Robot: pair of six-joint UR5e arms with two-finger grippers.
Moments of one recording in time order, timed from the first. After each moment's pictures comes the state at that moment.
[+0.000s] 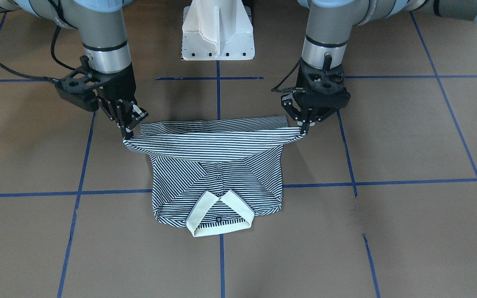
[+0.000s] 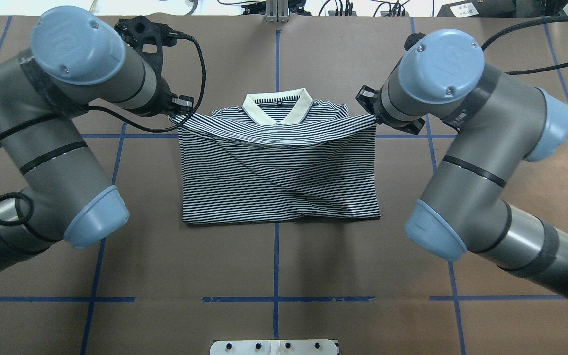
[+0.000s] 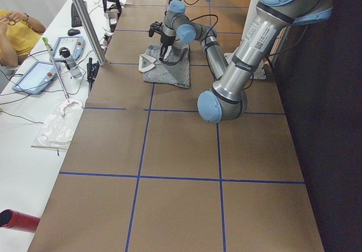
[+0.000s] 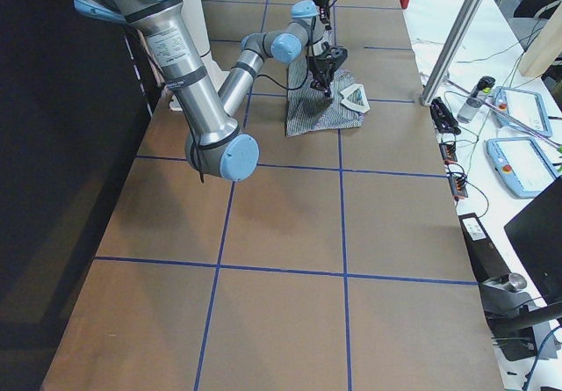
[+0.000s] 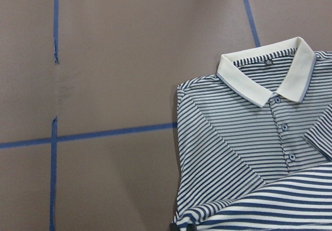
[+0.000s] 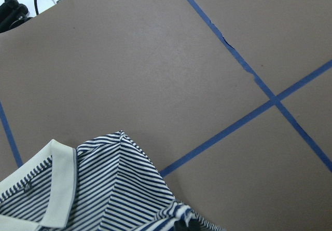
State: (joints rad) left arm -0.75 -2.18 -1.85 -1.51 -1.77 -0.94; right arm 0.71 -0.99 1.88 -1.71 1.69 1.64
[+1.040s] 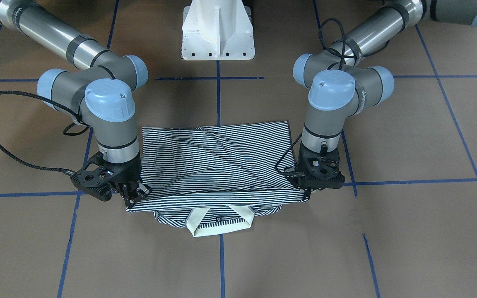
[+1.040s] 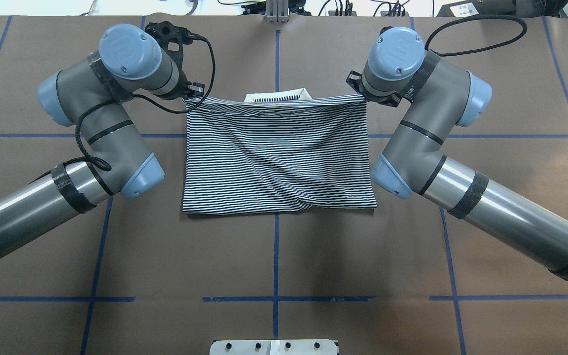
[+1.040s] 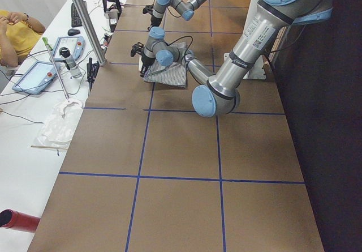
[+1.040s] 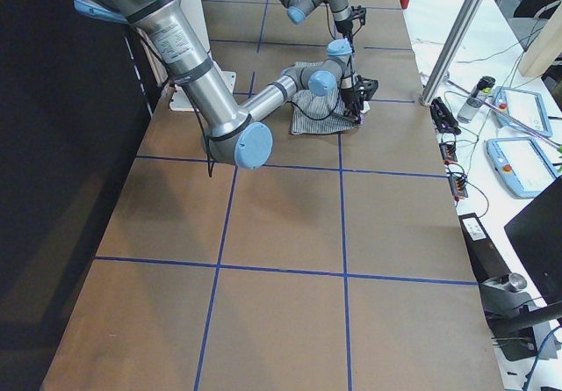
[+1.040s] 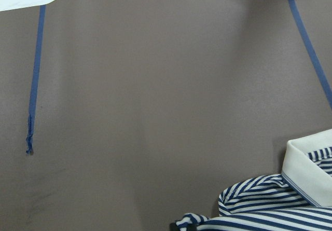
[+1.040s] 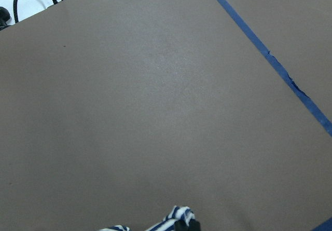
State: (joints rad) left arm -0.77 -2.26 -1.42 -1.88 -1.72 -0.90; right arm 0.76 -0.89 1.43 -1.38 1.68 1.54
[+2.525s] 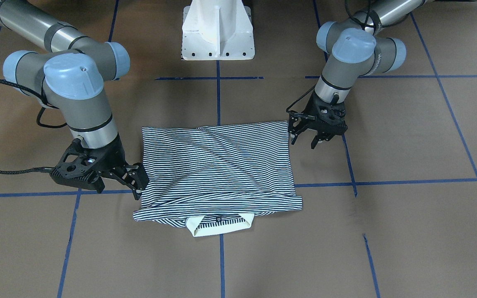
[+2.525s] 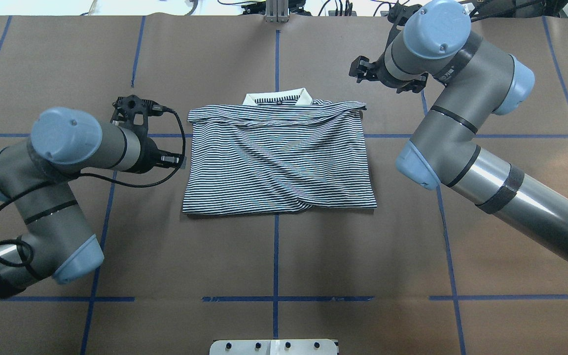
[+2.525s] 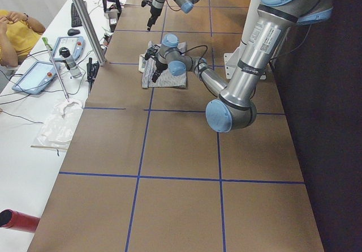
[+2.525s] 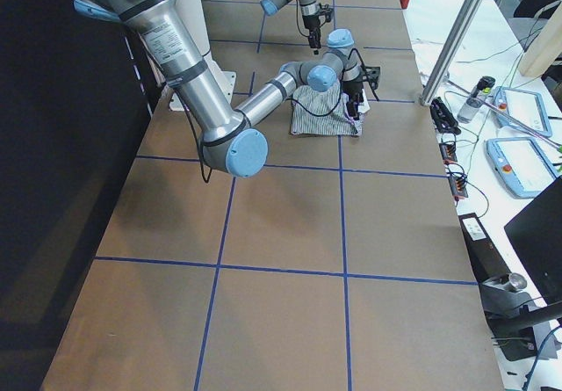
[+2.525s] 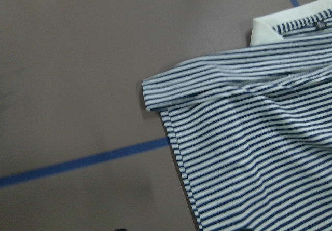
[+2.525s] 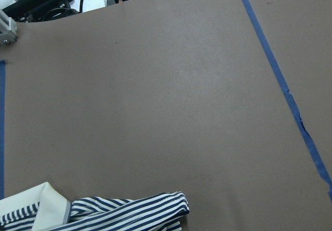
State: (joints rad) left arm -0.61 -1.90 -1.75 -2.07 -1.80 -1.07; right arm 0.82 -0.96 1.57 -1.37 1.77 1.27
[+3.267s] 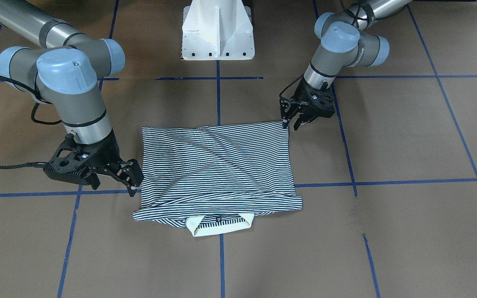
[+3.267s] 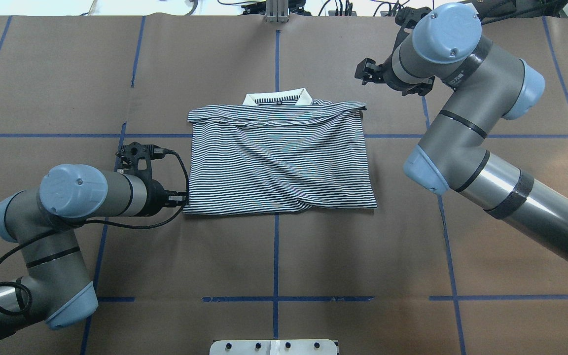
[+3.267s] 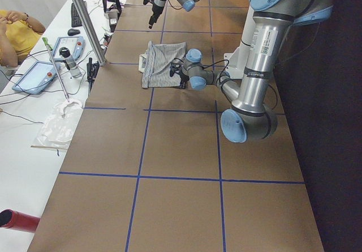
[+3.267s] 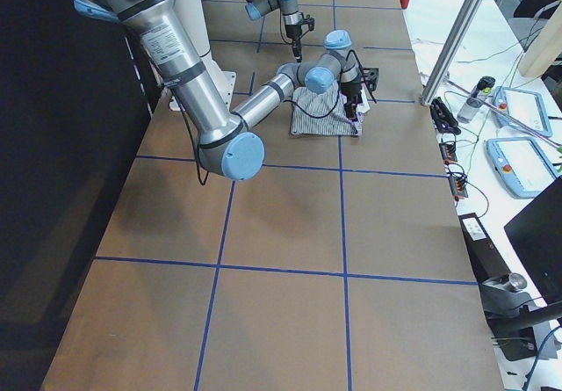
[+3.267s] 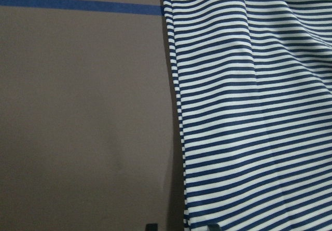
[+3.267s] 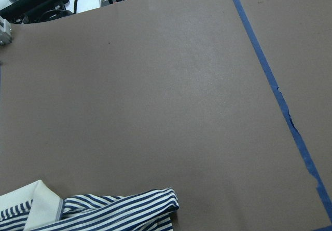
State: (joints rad) left arm -0.50 -1.85 -1.76 -2.16 -1.75 -1.24; right arm 0.82 -0.99 1.60 -1.37 1.77 1.28
